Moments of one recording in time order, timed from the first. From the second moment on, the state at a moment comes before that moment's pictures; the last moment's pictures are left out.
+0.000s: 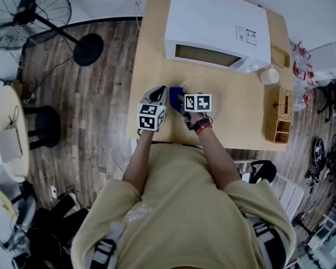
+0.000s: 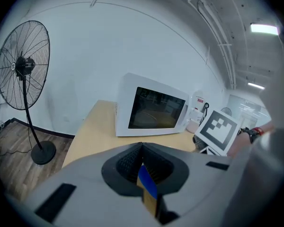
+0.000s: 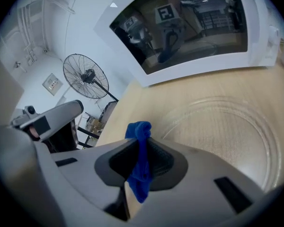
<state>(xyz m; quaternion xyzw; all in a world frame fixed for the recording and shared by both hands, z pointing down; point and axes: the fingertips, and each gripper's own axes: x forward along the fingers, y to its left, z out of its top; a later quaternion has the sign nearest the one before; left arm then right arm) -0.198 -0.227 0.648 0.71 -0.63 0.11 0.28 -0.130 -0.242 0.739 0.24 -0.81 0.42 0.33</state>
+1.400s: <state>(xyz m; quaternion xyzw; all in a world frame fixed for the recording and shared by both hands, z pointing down) -0.154 -0.252 0.648 0.73 -0.61 0.14 0.27 -0.090 -0.261 0.752 0.26 -0.80 0.40 0.35</state>
